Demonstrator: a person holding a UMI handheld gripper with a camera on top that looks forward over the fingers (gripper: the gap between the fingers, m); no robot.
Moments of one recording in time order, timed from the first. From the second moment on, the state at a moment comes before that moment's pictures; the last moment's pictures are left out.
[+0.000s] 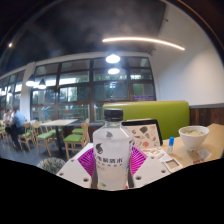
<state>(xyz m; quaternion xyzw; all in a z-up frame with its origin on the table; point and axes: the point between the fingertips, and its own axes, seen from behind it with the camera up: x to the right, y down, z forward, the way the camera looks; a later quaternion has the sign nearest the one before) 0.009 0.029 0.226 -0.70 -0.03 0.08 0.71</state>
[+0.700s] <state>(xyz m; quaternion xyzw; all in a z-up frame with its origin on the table) 0.034 -0.116 0.258 -0.74 -0.09 0.05 0.67</state>
